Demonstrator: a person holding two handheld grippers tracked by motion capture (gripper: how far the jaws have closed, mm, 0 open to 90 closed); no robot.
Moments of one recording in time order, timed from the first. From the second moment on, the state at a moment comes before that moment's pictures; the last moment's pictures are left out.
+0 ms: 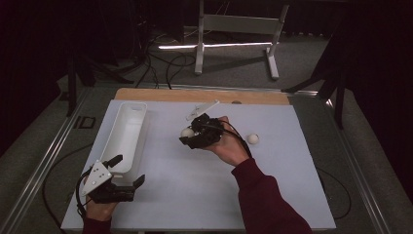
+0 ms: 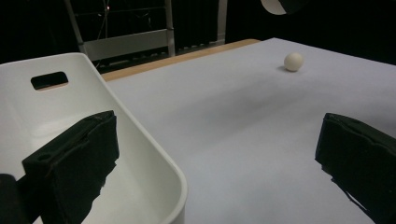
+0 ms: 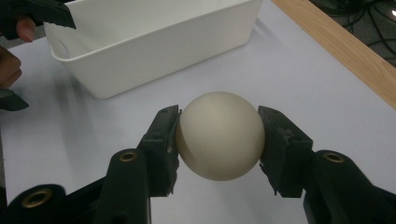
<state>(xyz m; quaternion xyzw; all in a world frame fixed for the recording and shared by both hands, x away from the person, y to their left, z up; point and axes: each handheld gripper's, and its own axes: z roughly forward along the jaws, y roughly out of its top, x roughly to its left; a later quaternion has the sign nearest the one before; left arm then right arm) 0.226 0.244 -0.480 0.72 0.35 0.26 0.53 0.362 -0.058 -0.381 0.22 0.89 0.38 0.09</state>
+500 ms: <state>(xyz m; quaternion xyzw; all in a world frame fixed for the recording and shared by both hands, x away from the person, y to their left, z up) 0.226 0.243 -0.480 0.72 0.35 0.26 0.53 0.361 -0.046 -0.377 0.21 0.89 0.38 0.09</state>
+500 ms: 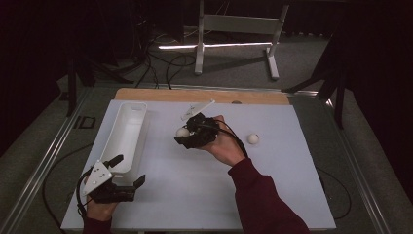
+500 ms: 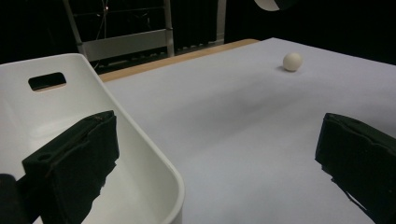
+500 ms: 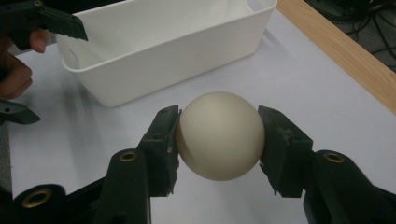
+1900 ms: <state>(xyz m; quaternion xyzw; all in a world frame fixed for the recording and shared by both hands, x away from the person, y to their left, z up) 0.226 0.242 -0.480 0.73 0.35 0.26 0.53 0.362 -0.016 -0.379 0.20 0.88 0.42 0.09</state>
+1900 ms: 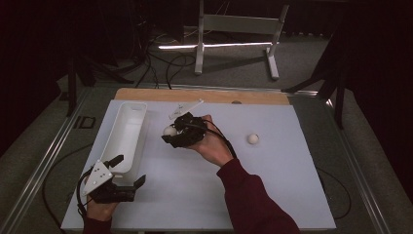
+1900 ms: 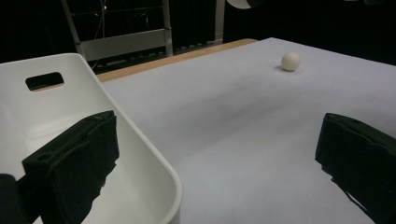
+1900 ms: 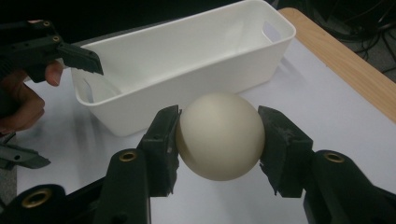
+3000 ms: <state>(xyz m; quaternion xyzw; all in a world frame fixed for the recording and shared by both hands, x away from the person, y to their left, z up) 0.226 0.241 -0.480 0.72 0.35 0.26 0.54 0.361 0.011 -0.378 0.18 0.89 0.42 0.08</state>
